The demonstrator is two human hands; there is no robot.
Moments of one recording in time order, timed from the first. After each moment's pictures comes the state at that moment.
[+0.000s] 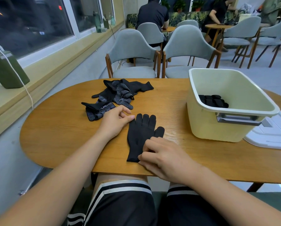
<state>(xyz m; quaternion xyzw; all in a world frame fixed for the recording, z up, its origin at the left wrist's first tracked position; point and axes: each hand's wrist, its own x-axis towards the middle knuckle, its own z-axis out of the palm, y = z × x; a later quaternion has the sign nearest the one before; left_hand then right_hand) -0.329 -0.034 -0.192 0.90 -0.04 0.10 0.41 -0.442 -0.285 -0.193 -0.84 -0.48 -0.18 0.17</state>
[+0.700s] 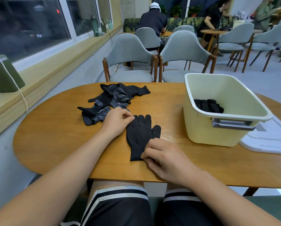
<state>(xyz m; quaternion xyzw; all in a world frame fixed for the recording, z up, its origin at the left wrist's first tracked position) -0.303 -0.053 -0.187 0.94 -0.05 0.12 0.30 -0.433 -0.300 -0.195 -0.85 -0.44 -0.17 0.23</state>
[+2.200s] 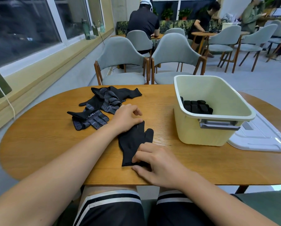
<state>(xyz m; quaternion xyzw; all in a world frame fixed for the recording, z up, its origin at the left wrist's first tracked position) -0.274 -0.108 -0.170 0.95 -0.16 0.07 0.25 -0.440 -0.299 -0.191 -0.88 -0.40 -0.12 0.24</state>
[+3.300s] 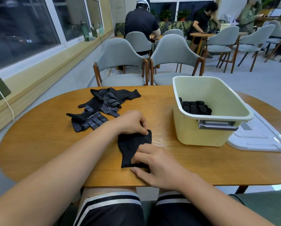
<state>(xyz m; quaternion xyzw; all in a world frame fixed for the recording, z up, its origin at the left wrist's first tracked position) -0.299 -0.134 -0.135 0.96 -0.22 -0.08 0.15 -0.442 -0.299 -0.187 -0.88 -0.39 -0.12 0.24</state>
